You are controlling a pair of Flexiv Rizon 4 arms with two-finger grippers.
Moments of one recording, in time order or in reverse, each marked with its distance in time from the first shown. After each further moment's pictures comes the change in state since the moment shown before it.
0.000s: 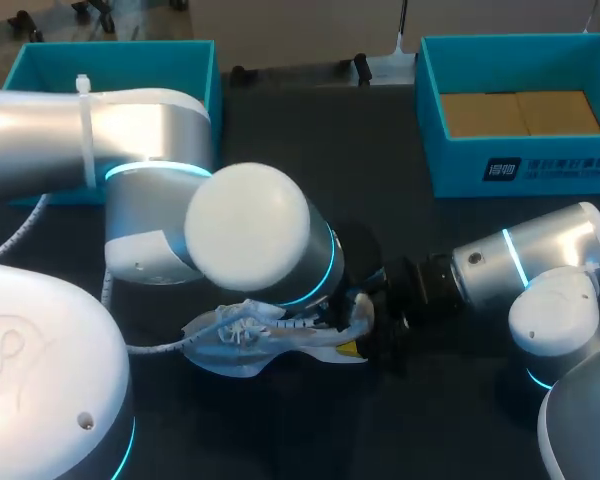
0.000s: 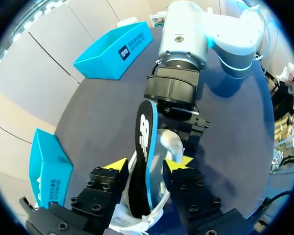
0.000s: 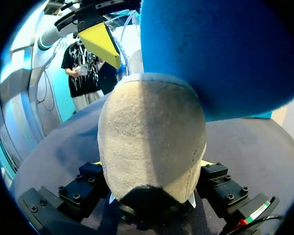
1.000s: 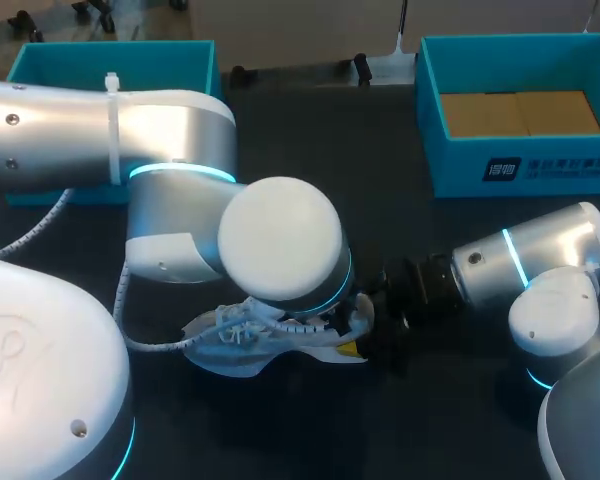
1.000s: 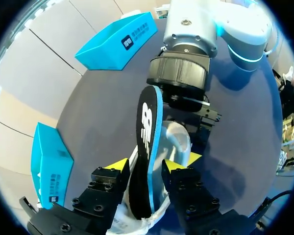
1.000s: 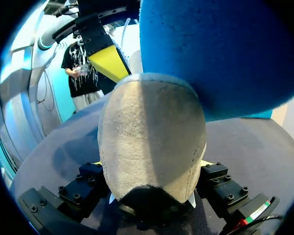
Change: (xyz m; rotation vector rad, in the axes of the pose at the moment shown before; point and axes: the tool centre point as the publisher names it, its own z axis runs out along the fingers) left arm -0.001 0.011 0.020 -0.074 -0.039 -0.011; right arm 0.000 0.000 0.000 0.000 0.000 0.000
